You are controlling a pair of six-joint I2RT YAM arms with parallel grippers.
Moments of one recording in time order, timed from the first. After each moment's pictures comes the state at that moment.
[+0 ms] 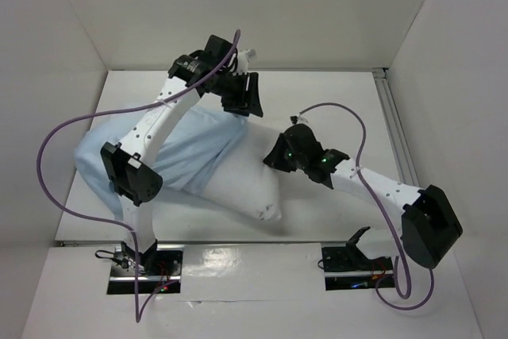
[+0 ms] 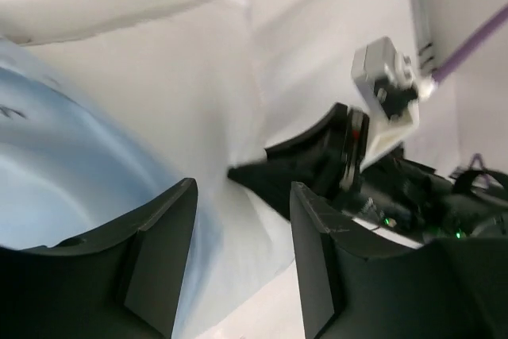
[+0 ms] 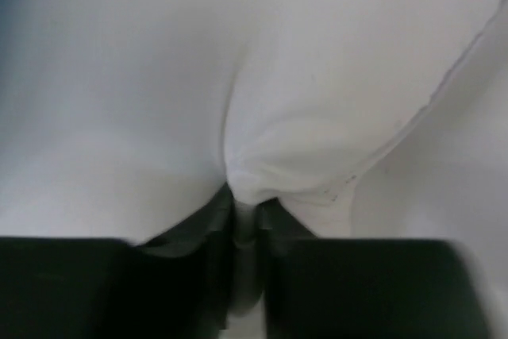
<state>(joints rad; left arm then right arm) -0.51 1.96 2.21 -1.11 0.44 -0.39 0.66 1.29 0.80 -0.15 0.04 0.87</state>
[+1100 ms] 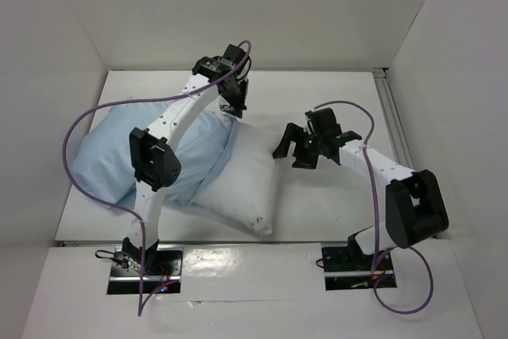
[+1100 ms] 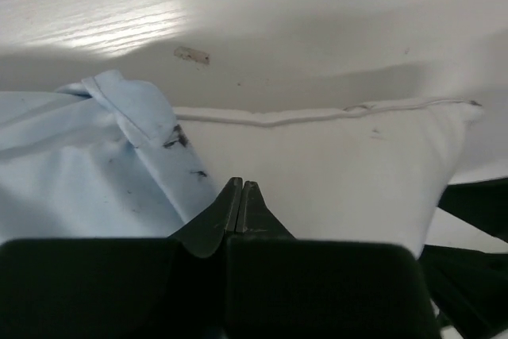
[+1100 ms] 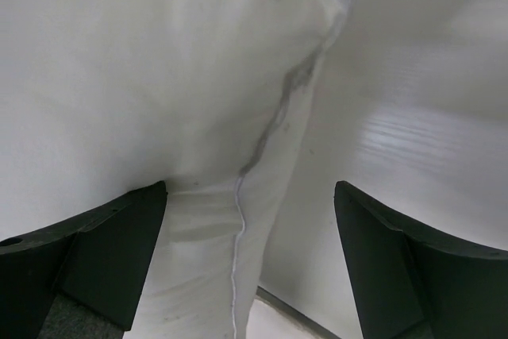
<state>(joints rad) -0.51 2.18 2.29 -1.20 -0.01 -0.37 0.35 1.42 0.89 -0.38 -0.36 0.68</state>
